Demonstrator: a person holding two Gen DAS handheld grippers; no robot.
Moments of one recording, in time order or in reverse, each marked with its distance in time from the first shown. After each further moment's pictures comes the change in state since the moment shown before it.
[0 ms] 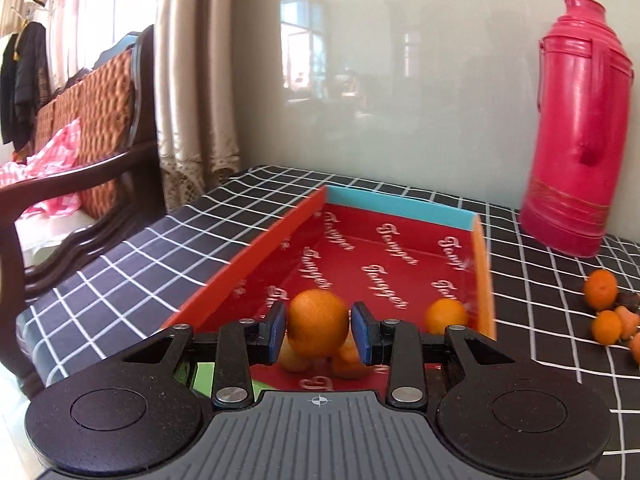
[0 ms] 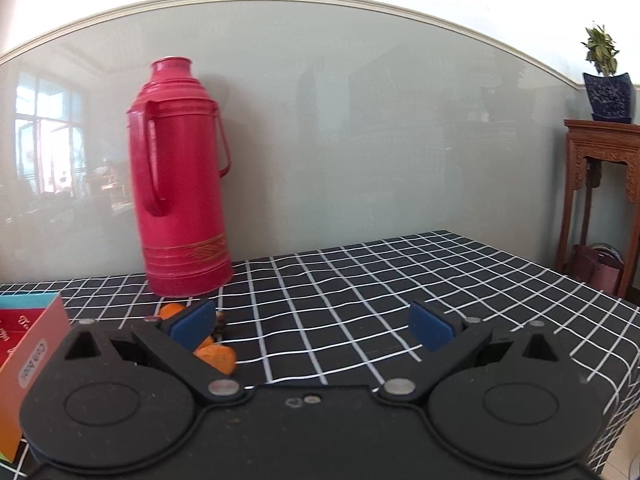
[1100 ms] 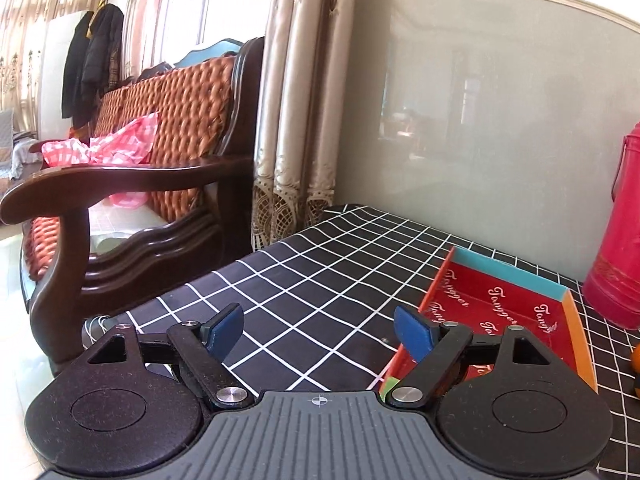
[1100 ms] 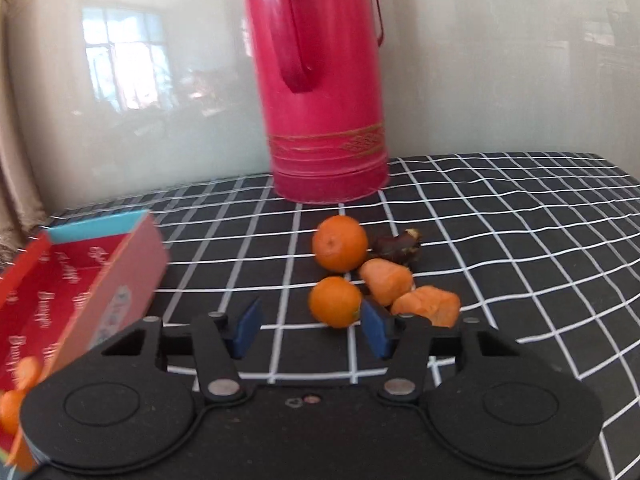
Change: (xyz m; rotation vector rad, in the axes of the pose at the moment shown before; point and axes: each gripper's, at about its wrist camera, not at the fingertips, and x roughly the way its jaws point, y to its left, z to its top) left arm -0.011 0.121 0.006 -0.172 -0.095 0.102; right arm 0.102 0.103 -0.017 -0.057 0.338 0.243
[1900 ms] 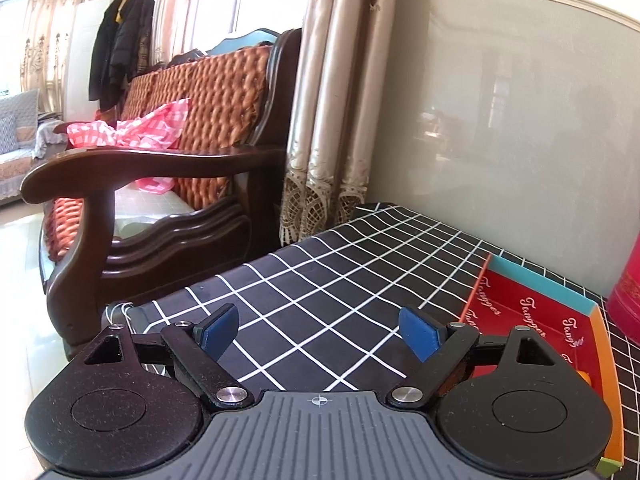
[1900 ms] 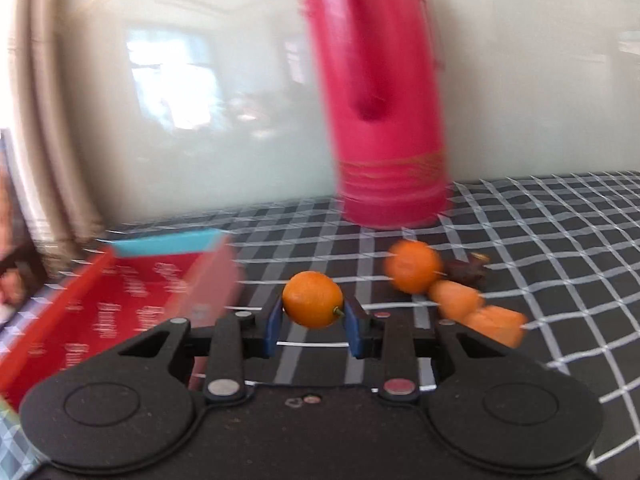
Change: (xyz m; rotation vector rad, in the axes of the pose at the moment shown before) left arm 0.006 0.015 -0.001 -0.064 0.016 0.075; right arm -0.038 0.025 -0.005 -0.040 -0.102 0.301
